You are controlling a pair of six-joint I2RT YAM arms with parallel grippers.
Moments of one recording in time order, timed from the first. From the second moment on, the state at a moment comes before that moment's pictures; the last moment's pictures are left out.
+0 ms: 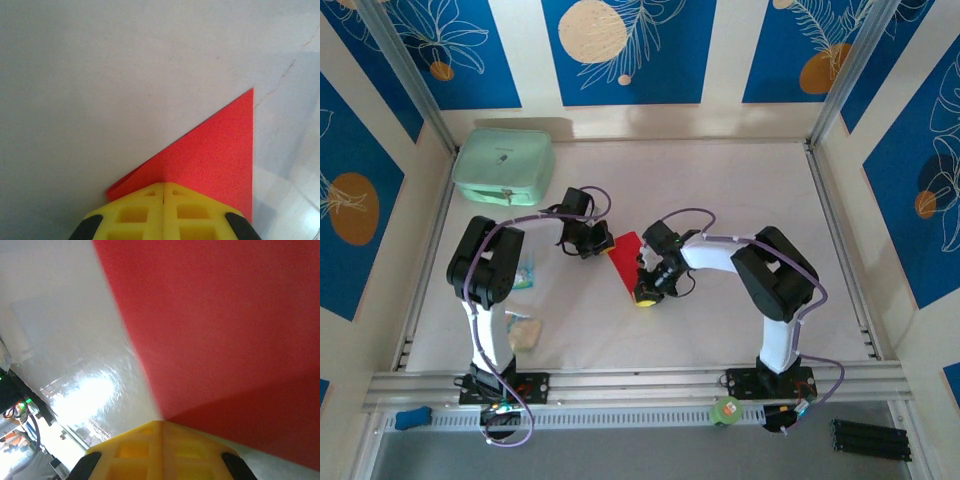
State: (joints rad) left arm -0.39 1.96 1.15 -0.27 0.47 -0.73; right arm 0.70 1.86 1.04 -0.54 -0.63 0.58
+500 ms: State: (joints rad) left arm -0.41 1.95 1.19 -0.30 0.49 -0.66; right arm 0.60 1.84 1.17 -0.49 -0.53 0.57
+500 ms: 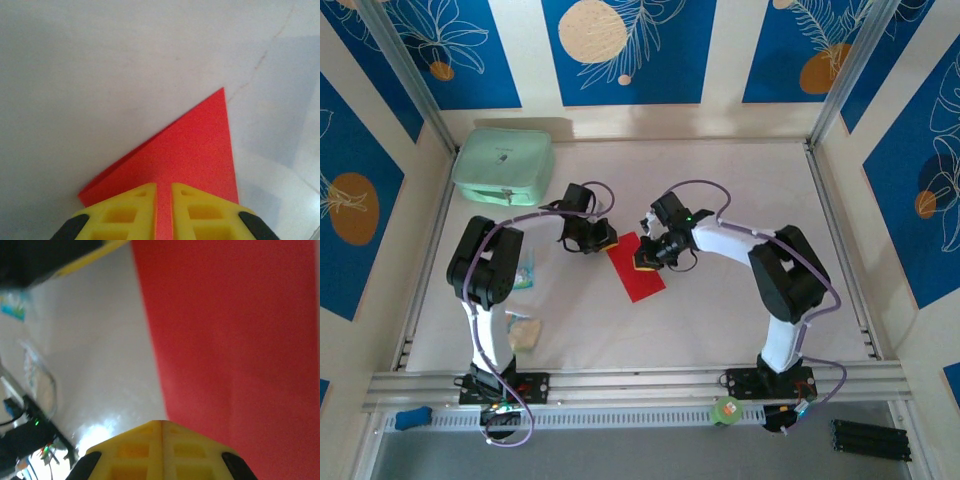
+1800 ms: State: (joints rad) left arm -0.33 1.98 1.24 -0.37 0.37 -0.57; right arm 0.58 1.95 1.16 -0.44 -0.50 0.62
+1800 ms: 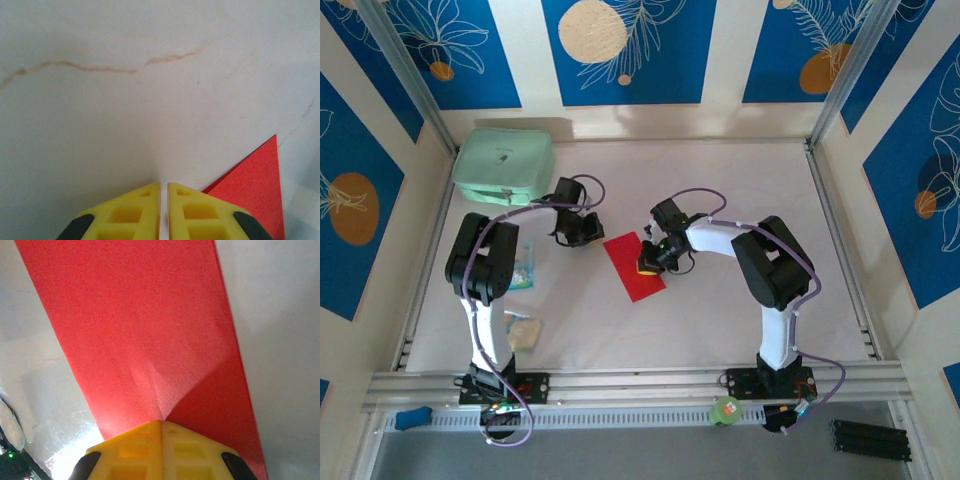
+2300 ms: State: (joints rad) left arm -0.41 1.77 1.07 -0.25 0.40 -0.78; right arm 0.58 1.86 1.18 -0.40 -0.49 1.00
